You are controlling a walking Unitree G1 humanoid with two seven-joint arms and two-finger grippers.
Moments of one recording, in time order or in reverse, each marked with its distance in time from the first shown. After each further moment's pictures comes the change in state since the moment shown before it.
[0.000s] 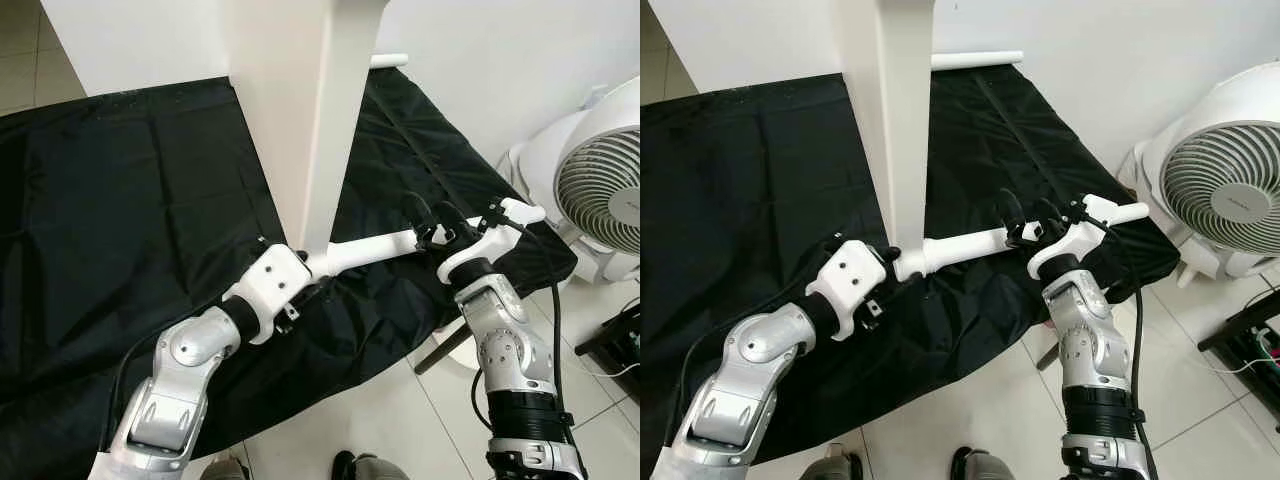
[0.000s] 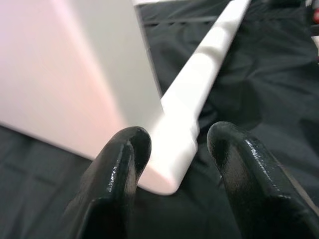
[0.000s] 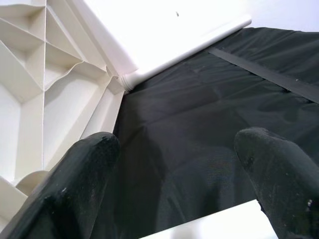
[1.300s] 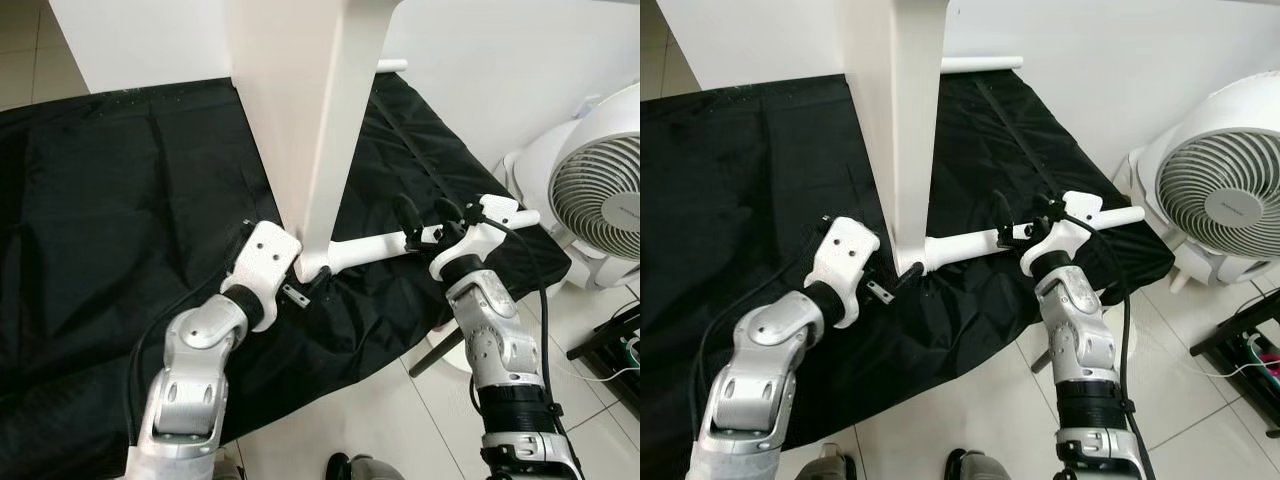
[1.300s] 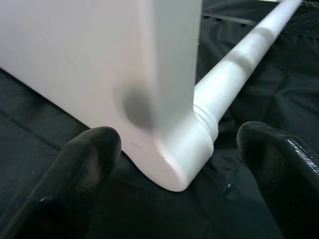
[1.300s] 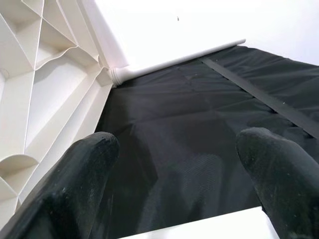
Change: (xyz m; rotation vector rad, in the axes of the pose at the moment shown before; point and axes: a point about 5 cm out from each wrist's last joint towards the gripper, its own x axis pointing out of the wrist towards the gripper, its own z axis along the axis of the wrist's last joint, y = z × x) left arm 0.011 0.005 0.005 -0.199 0.082 0.124; right arm 0.009 0.005 -0.005 -0.163 0.002 -0.014
